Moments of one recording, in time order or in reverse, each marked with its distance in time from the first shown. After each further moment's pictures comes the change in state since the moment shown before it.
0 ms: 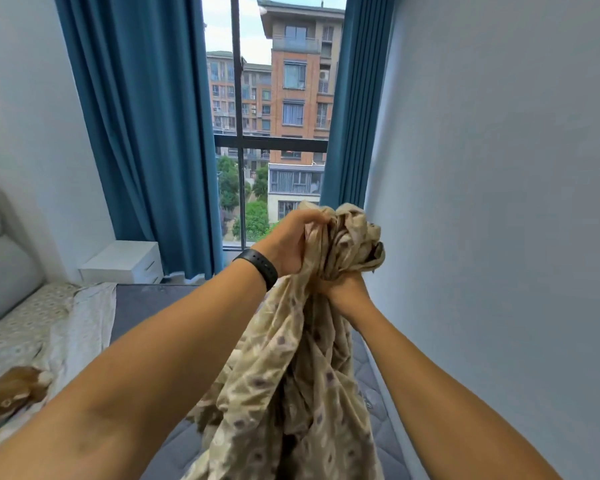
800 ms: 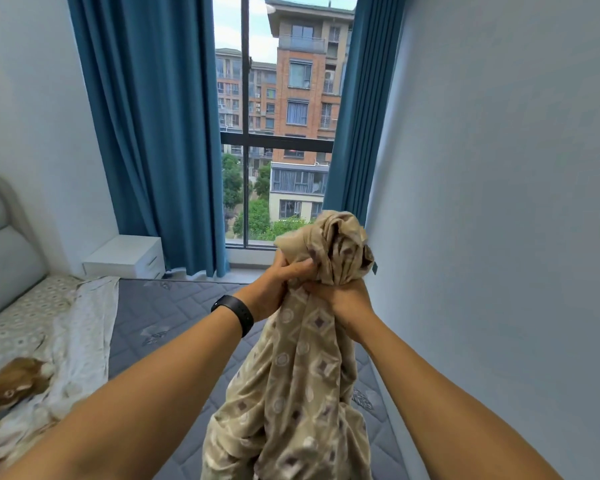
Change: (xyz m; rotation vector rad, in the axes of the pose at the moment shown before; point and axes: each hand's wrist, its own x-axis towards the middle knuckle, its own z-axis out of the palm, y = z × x) left_hand -0.025 -0.079 -0.066 0.046 0.007 0.161; right_hand -0.022 -0.016 0.025 0.209 0.092 -0.003
